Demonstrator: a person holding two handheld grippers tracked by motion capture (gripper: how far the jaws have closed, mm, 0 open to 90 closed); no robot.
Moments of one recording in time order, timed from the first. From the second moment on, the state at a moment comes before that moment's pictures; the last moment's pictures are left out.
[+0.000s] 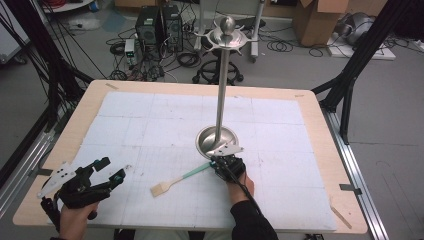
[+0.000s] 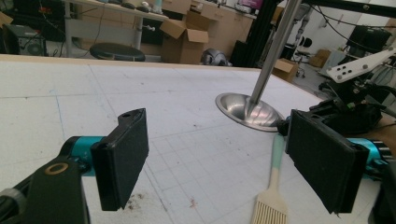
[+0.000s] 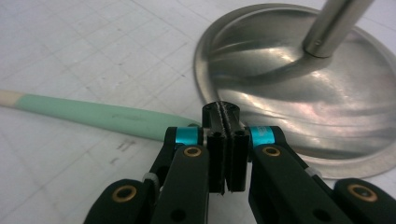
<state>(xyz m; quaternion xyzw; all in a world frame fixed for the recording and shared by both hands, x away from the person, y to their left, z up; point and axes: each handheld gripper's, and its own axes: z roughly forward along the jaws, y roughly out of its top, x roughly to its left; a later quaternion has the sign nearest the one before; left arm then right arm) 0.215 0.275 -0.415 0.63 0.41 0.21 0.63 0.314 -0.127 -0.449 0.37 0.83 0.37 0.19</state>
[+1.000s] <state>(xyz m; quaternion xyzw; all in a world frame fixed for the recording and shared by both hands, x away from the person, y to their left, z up) 0.215 0.275 -0.416 0.63 0.41 0.21 0.63 0.279 -0.172 -0.408 0.36 0.79 0.46 0.19</state>
